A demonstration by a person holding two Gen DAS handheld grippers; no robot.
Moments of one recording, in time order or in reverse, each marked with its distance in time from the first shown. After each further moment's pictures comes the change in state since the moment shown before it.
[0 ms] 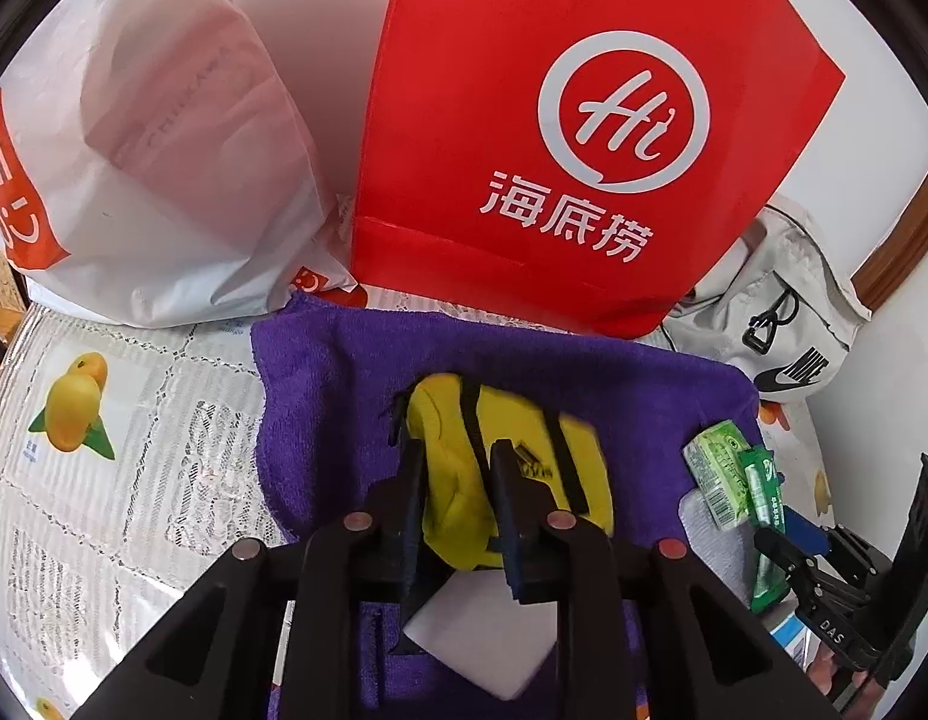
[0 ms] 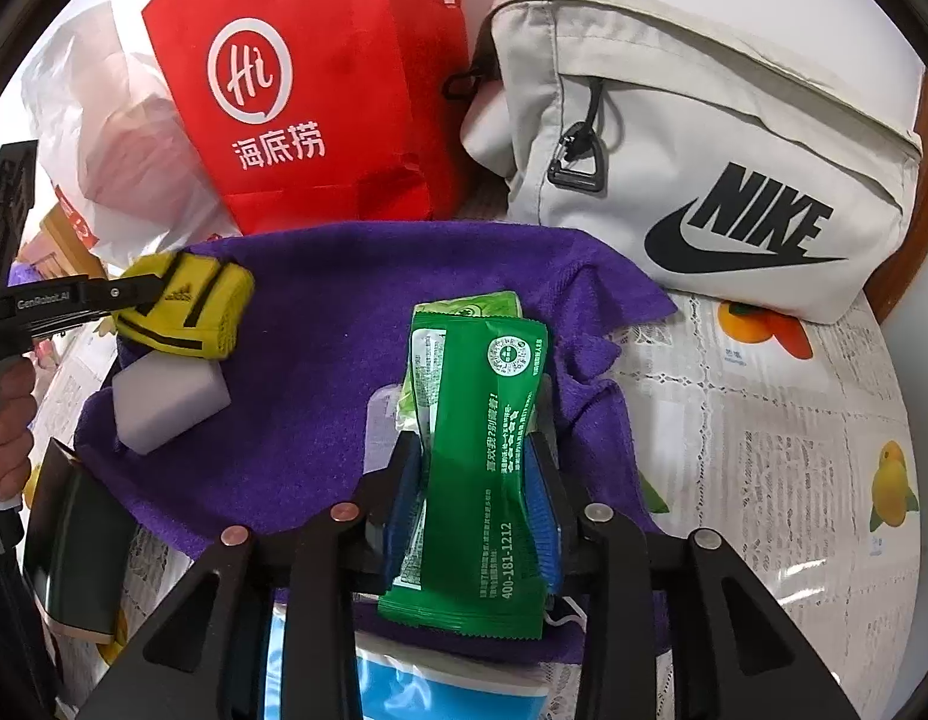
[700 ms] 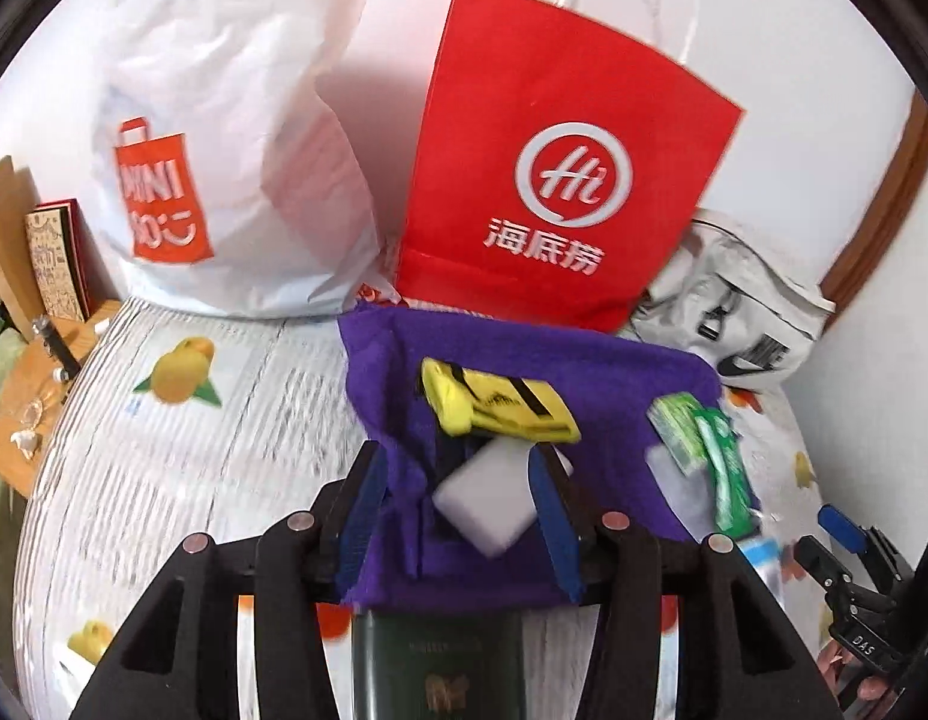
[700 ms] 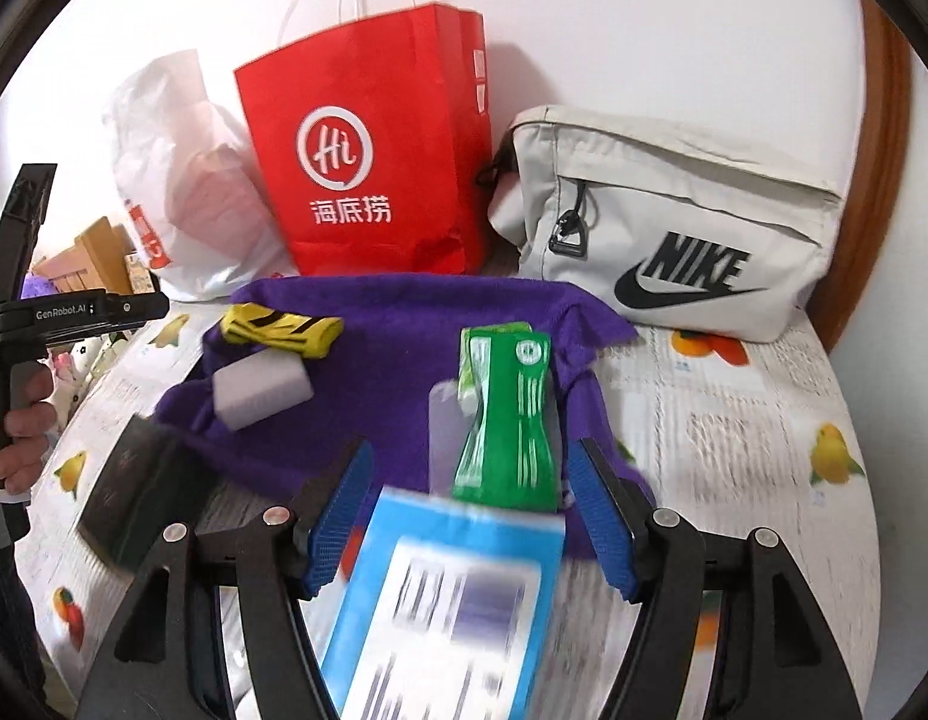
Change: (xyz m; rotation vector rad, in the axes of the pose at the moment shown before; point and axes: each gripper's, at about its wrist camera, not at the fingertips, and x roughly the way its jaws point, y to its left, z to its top) left arm -0.103 0.004 -0.054 0.021 -0.110 0.019; right arm -0.099 0.024 -0.046 -0.010 -0.168 -0.018
